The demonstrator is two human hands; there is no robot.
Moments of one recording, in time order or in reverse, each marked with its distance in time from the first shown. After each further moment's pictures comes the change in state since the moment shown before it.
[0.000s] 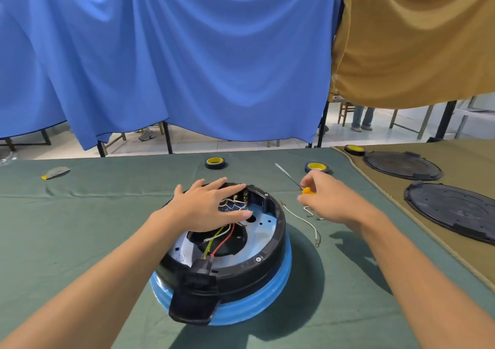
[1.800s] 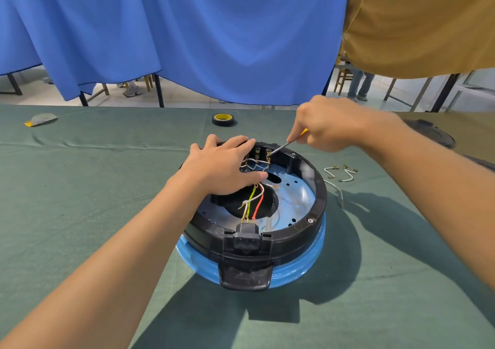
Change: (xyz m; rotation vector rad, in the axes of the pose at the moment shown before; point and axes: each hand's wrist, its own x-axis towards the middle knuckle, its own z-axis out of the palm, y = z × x) left_hand -0.006 -0.010 0.013 0.015 0.133 0.087; right_hand 0.033 -0.081 -0.004 -0.809 -0.097 -0.353
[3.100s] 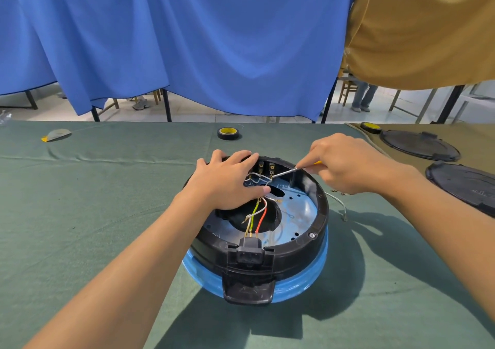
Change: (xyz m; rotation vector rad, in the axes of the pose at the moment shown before) left_hand 0.000 -0.002 0.001 0.014 0.003 0.000; right_hand -0.033 0.005 0.029 0.134 0.126 -0.009
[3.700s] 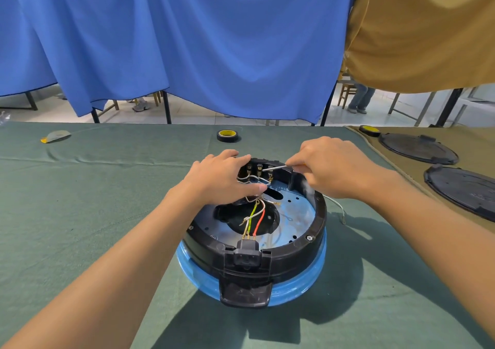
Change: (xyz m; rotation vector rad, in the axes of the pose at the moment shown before) left_hand 0.004 -0.007 -0.008 -0.112 -0.015 -0.051; right_hand 0.007 -0.016 0.006 -0.123 0.112 -0.040
